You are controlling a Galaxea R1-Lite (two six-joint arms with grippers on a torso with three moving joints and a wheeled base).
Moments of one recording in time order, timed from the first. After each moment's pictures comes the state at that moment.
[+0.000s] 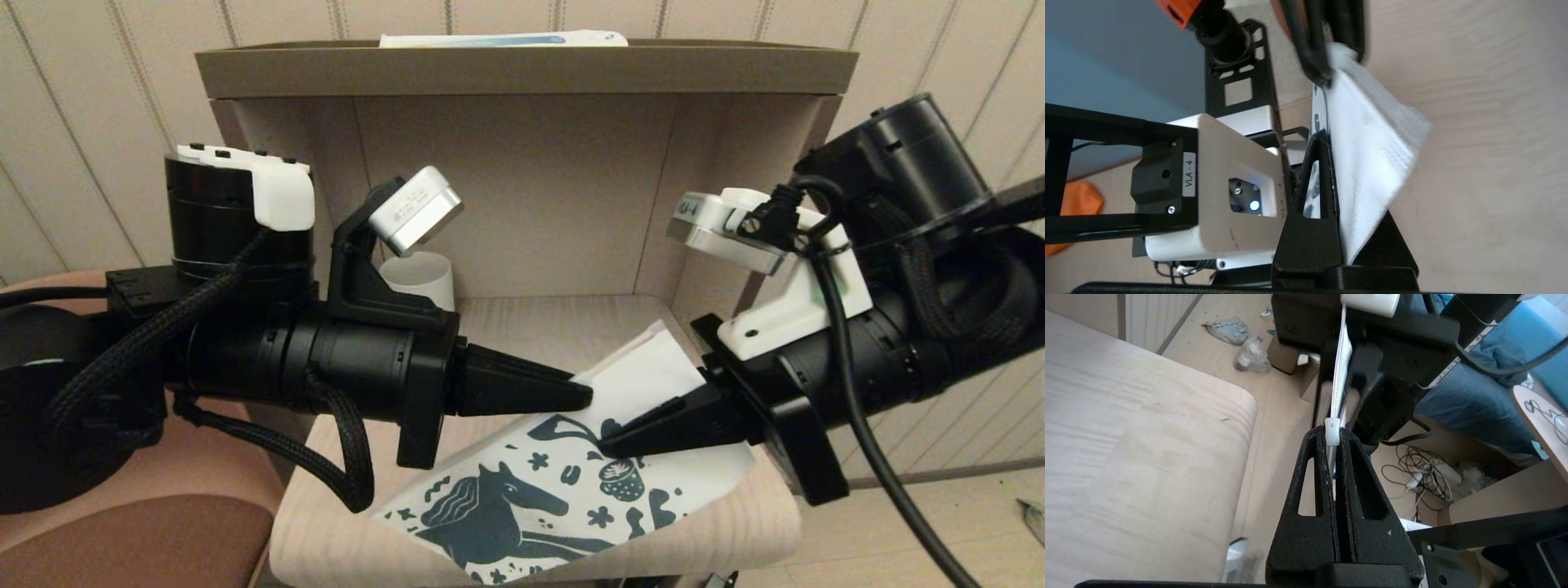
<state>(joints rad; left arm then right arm) -0.70 1.60 -1.01 -0.37 -0.89 -0.21 0.60 1.55 -1.39 0.52 0.78 -0.30</state>
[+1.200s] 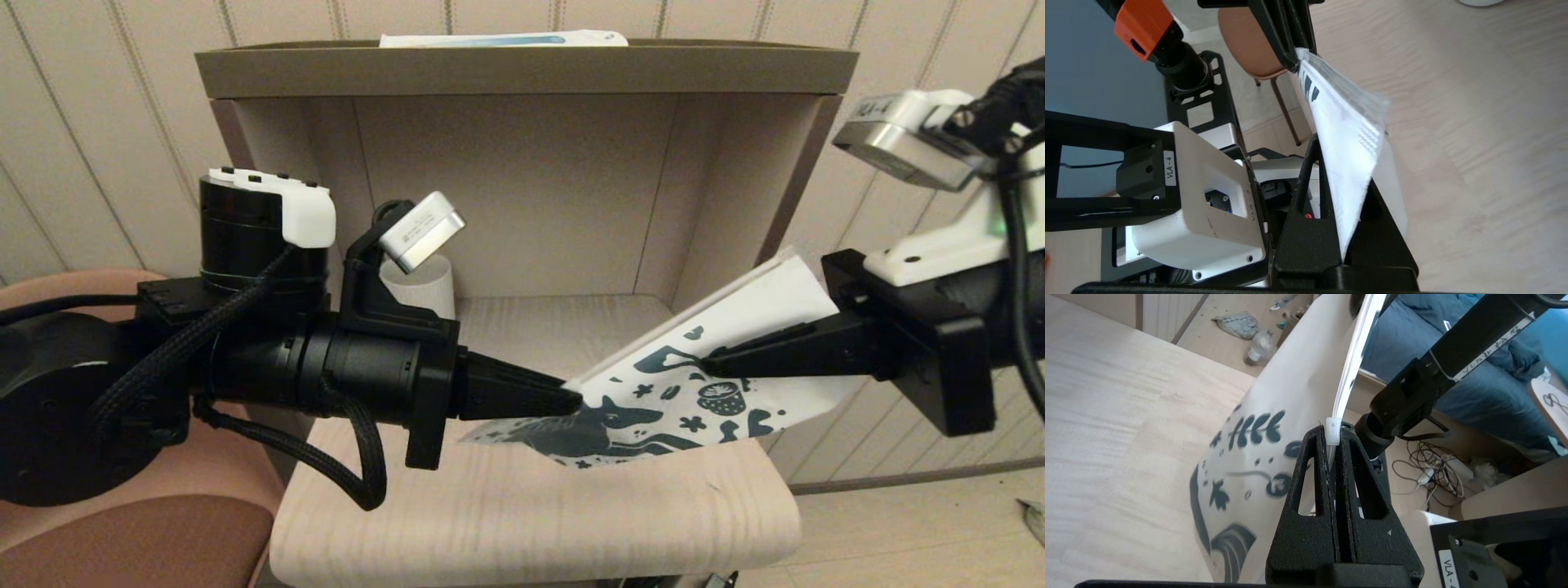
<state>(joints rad) -0.68 1.64 -0.99 -0.37 -0.90 -0.15 0.41 1.40 -1.37 0.52 0.79 -0.30</state>
